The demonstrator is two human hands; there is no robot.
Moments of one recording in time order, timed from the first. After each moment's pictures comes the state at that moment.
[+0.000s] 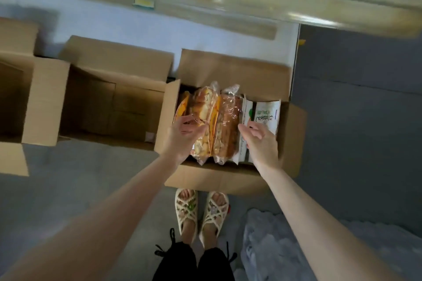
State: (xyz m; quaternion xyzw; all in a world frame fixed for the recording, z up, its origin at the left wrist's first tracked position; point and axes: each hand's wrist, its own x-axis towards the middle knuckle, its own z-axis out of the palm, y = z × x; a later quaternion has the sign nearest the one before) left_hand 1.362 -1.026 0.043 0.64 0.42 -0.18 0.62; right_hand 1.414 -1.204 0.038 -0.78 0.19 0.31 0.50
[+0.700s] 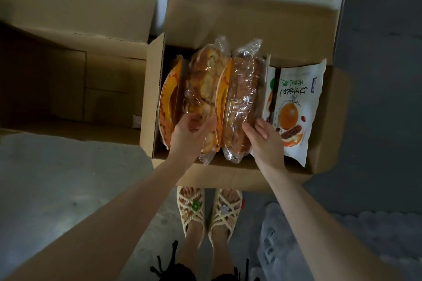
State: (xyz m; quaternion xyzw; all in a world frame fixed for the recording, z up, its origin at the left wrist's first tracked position) left_hand 1.353 -1.040 -0.130 0.68 0.43 -0.21 0.56; right_hand 1.389 -1.202 -0.147 -0.76 0.24 0.32 0.51
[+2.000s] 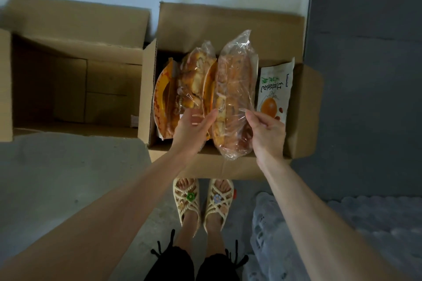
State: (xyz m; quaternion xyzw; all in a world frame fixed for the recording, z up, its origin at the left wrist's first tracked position) left_hand 1.352 -1.073 -0.064 0.67 0.41 -0.22 0.58; right_hand 1.387 -1.214 -0.072 -0.74 0.30 0.20 0.57
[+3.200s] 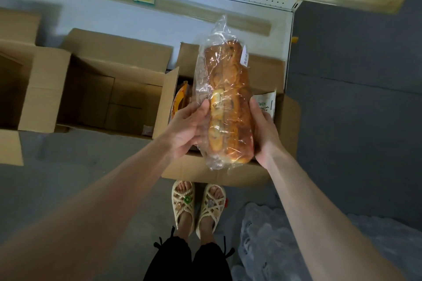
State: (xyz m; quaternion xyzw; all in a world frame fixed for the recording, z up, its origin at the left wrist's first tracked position) left_hand 1.328 -1.042 0.066 0.47 0.31 -0.20 0.80; right_hand 1.384 -1.211 0.074 -0.61 0.30 0.38 0.63
